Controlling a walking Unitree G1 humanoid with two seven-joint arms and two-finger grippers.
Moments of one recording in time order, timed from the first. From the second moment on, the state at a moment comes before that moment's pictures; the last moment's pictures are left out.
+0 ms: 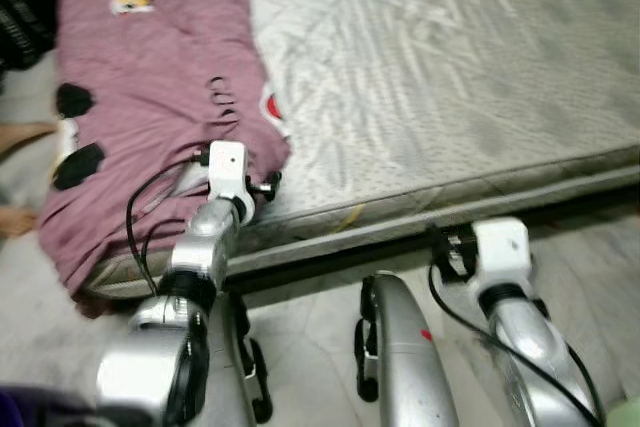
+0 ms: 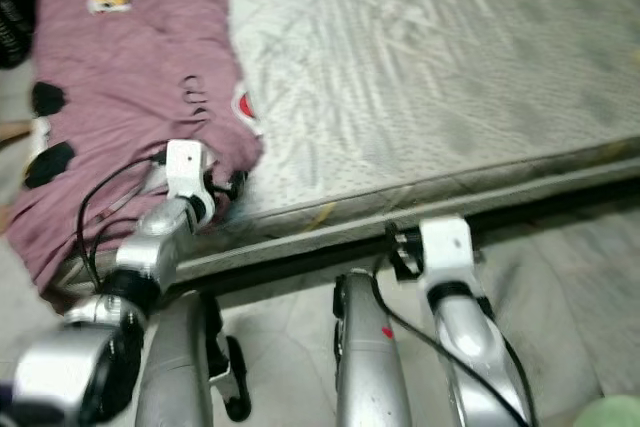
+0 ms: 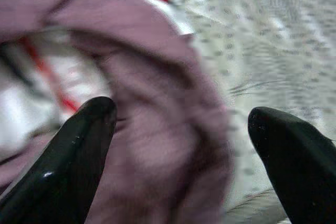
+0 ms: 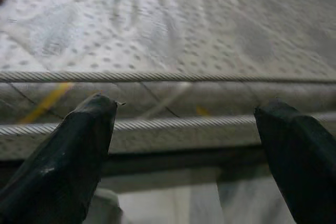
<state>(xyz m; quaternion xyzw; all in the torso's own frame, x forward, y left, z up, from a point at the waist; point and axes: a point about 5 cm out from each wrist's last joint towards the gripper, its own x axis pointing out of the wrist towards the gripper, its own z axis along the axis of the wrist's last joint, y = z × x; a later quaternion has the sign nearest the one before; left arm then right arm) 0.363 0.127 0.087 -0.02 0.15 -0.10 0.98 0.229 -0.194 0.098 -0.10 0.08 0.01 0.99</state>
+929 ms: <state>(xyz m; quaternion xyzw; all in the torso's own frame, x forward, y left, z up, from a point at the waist) 0.353 0.103 0.064 -0.04 0.18 -0.15 0.97 0.206 -0.195 0.117 -0.09 0.11 0.01 0.99</state>
